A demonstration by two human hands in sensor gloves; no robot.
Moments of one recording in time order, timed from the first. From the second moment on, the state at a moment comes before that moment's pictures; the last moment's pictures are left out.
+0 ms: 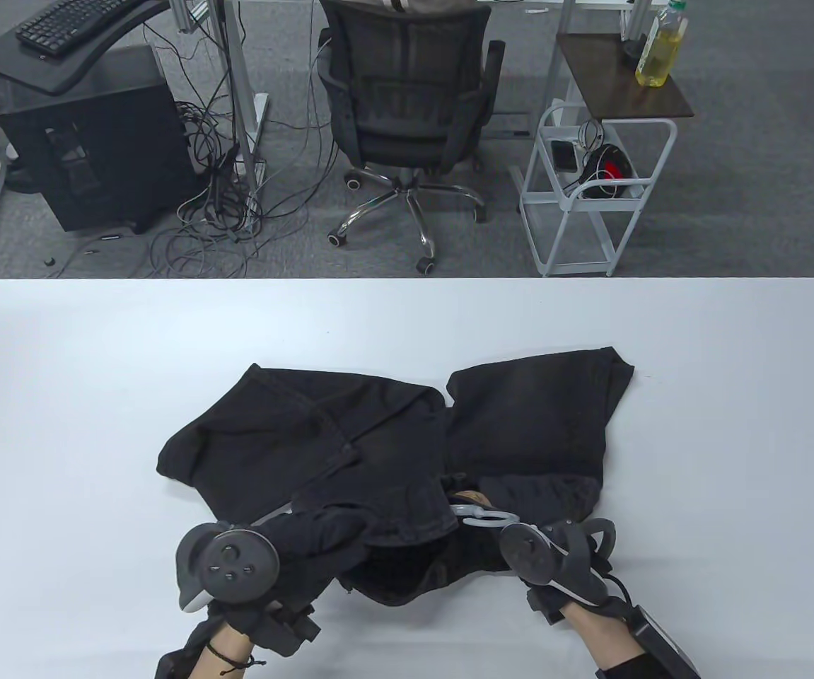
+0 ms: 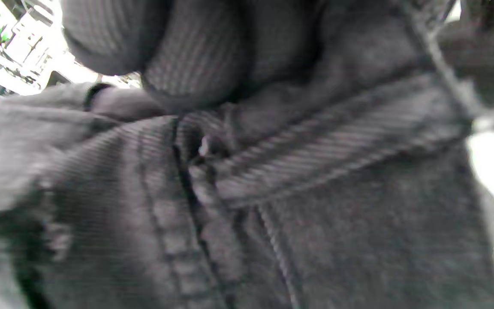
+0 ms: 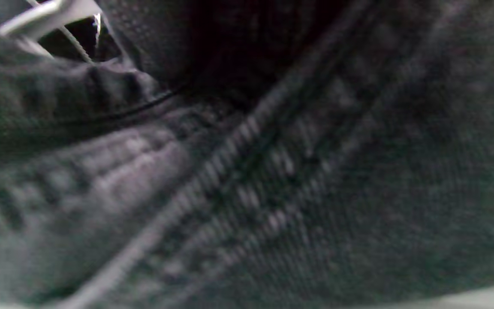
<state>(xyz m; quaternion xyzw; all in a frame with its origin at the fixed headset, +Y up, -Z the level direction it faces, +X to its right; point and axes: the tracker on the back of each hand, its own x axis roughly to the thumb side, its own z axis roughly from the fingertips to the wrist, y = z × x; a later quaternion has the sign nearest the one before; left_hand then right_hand) -0.172 -0.682 -0.236 0.09 -0.29 0.28 0.91 0.136 -0.735 -0.268 0.16 -0.15 0.97 0.10</state>
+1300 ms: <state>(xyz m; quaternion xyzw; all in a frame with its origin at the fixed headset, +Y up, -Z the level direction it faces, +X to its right) -0.158 -0.743 -0.263 -0.17 -0.20 0.09 0.96 0.161 -0.767 -0.288 0.20 0.16 0.94 0.21</state>
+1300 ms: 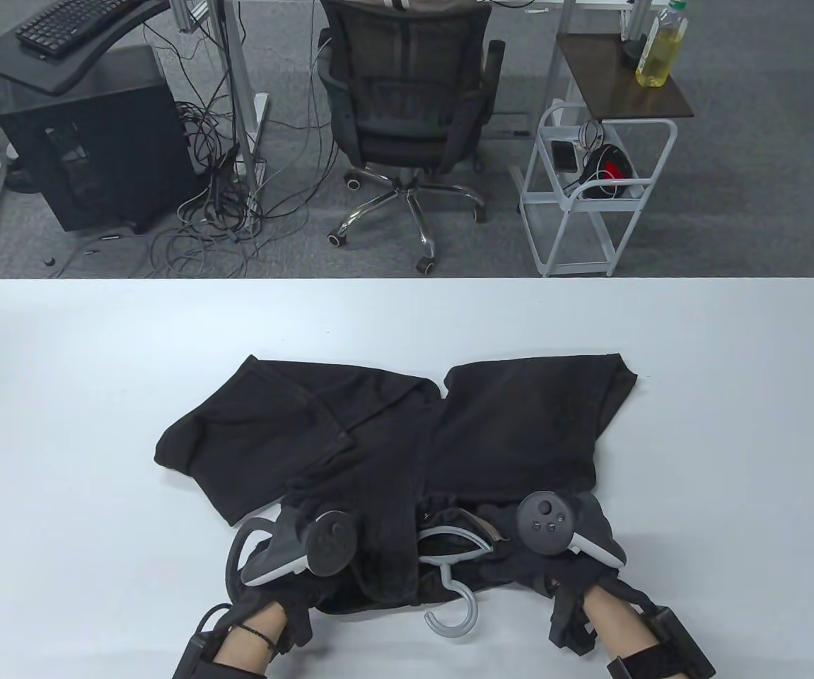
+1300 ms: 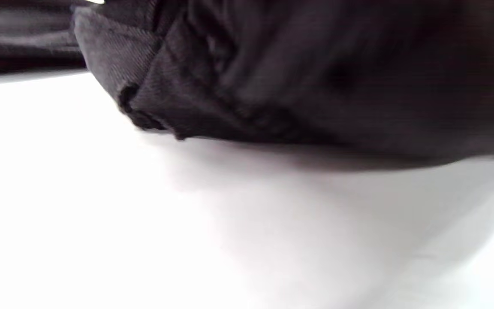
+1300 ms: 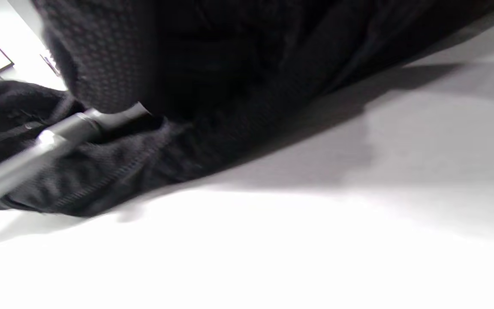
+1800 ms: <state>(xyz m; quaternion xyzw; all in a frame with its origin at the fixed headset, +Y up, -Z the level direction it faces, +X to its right) -0.172 -0.710 -0.252 -0.06 -0.29 0.21 0.93 0.177 -0.726 -0.270 0.23 0.07 0.93 0.28</state>
